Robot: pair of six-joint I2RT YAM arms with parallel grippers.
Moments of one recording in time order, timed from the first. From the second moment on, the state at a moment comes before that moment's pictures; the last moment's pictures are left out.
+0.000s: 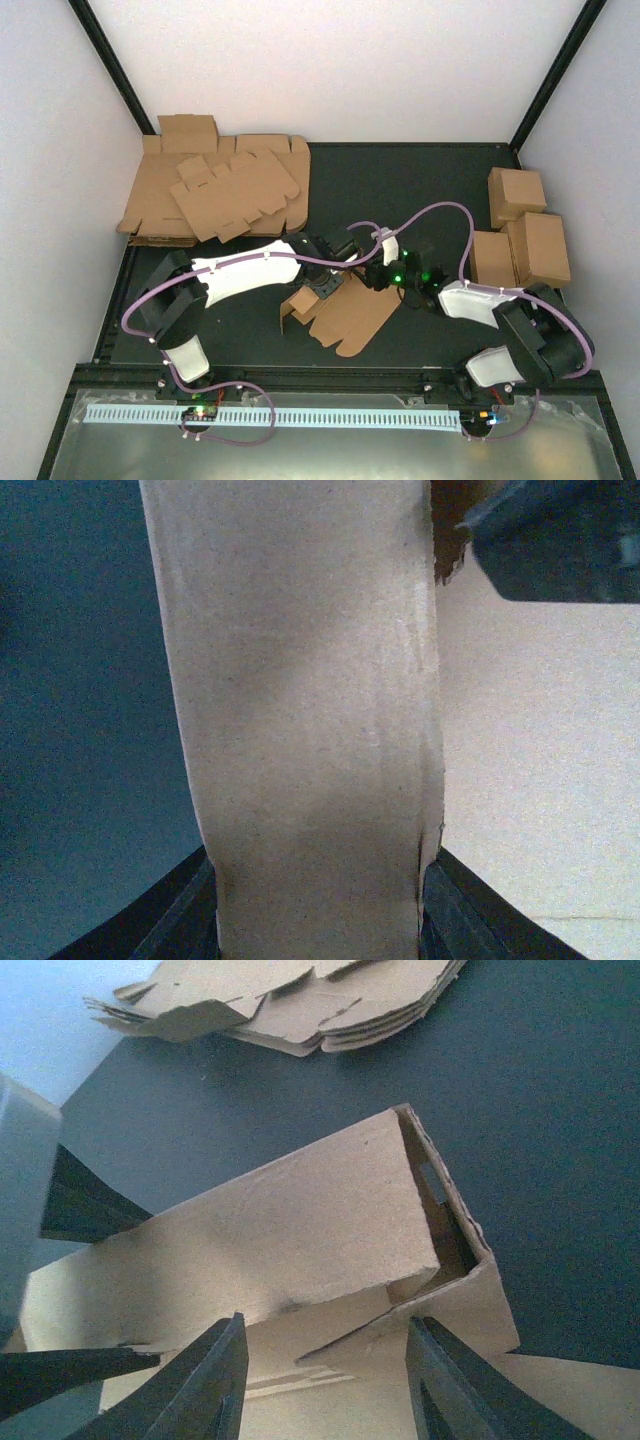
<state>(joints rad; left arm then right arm) -0.96 1.72 1.24 -0.81 -0.20 -0.13 0.53 1.41 0.45 0.43 -0.45 0.29</state>
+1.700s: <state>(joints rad) -0.96 1.72 1.24 -0.81 -0.20 -0.13 0.31 1.70 0.46 0.72 -0.70 0.40</state>
